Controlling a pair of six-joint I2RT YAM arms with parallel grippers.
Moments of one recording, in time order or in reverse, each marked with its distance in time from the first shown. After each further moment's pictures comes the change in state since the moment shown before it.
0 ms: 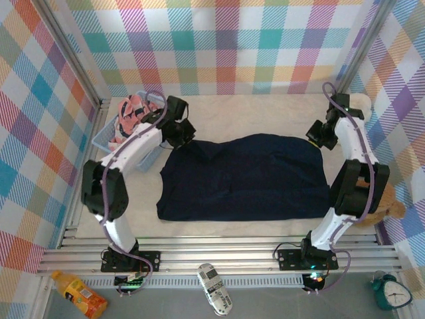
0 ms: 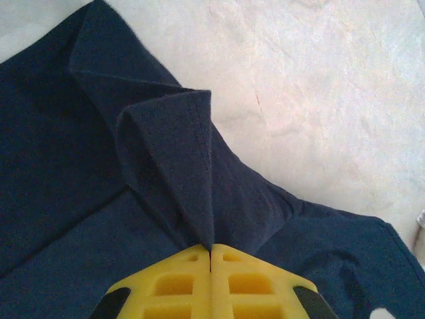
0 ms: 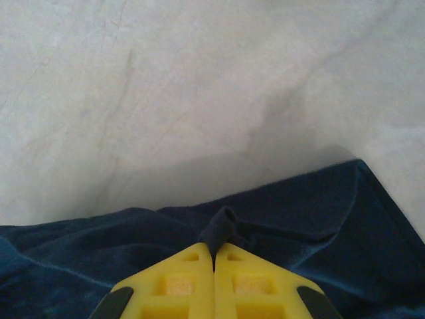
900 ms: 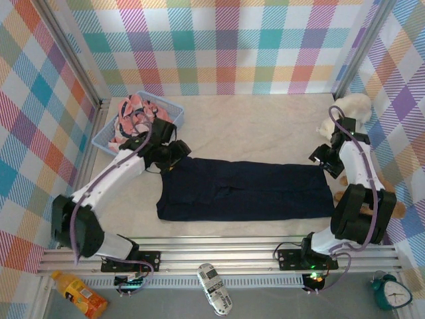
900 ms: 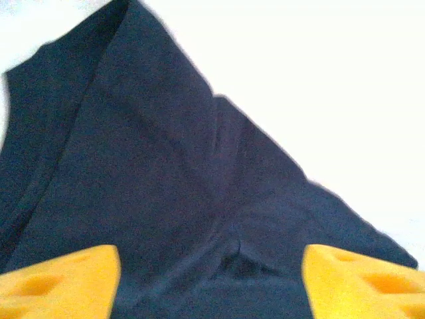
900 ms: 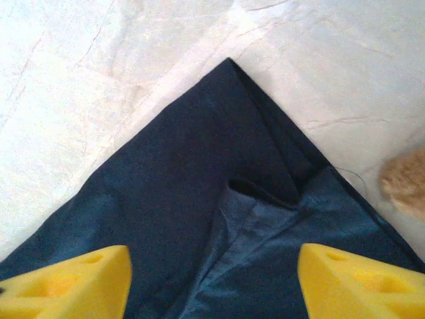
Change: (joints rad) left arm -0.021 -0.294 -0.324 -0.002 -0.040 0.000; right arm -0.075 -0.211 -0.315 0.009 0.085 0.019
